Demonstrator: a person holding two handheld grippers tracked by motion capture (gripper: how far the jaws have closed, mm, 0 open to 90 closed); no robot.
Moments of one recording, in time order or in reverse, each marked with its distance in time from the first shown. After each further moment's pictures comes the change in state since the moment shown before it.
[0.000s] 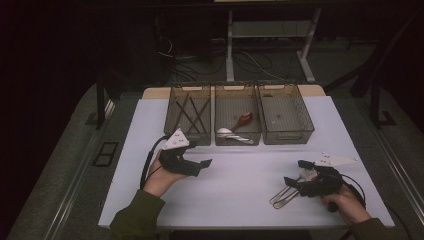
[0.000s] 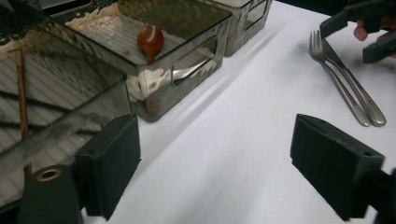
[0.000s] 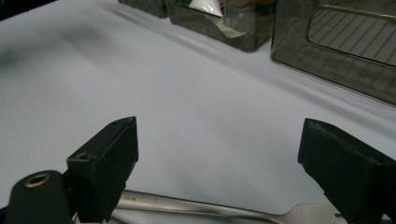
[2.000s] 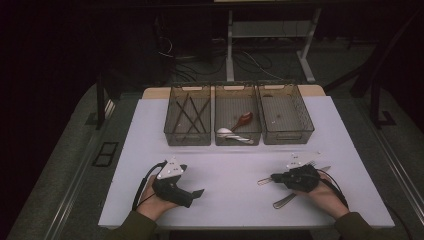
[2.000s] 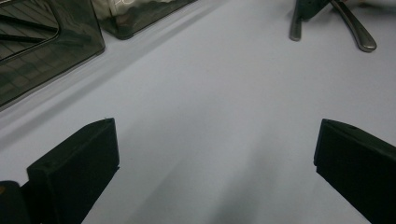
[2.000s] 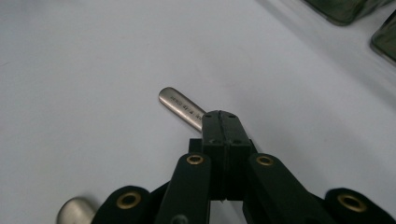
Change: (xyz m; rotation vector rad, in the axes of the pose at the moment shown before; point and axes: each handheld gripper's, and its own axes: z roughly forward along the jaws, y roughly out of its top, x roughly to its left) left arm -0.026 -0.059 -0.011 0.084 -0.003 -0.013; right arm 0.014 0.014 0.051 0.241 0.111 -0.237
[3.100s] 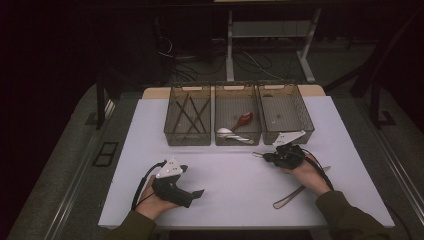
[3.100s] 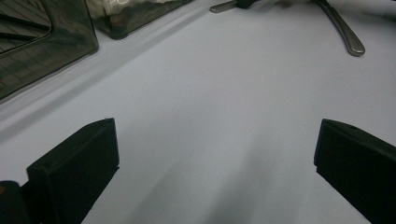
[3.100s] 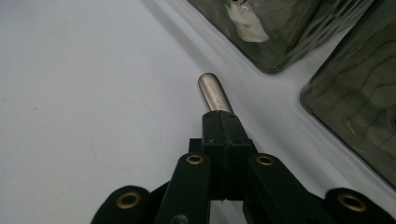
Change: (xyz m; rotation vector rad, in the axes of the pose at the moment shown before) left arm 0.001 0.000 0.000 0.001 -0.033 -0.017; right arm -0.040 0.039 0.034 0.021 -0.105 0.031
